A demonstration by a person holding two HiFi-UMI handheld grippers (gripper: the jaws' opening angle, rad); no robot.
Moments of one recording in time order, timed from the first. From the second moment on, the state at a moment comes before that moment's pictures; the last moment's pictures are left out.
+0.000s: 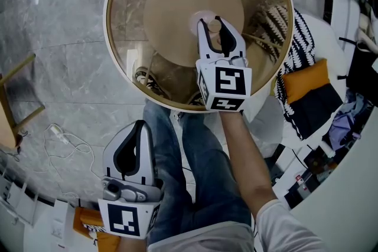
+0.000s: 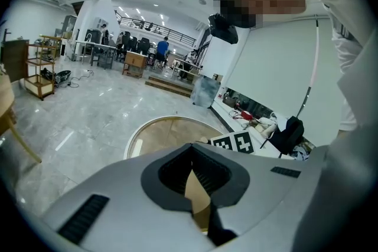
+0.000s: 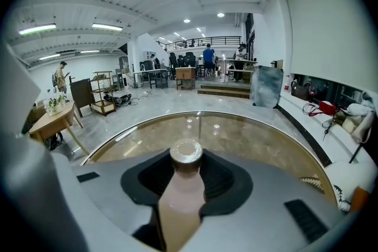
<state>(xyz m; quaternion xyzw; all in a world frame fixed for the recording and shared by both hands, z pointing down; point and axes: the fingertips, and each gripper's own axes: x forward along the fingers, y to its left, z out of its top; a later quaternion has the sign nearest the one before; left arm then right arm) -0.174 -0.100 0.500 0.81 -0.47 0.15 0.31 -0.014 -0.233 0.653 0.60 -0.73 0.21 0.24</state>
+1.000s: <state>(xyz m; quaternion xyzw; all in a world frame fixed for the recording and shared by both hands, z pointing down) -0.142 -0.102 0.484 0.82 -0.46 0.15 0.30 0.012 -0.213 0.652 0.59 -0.74 0.23 0.25</state>
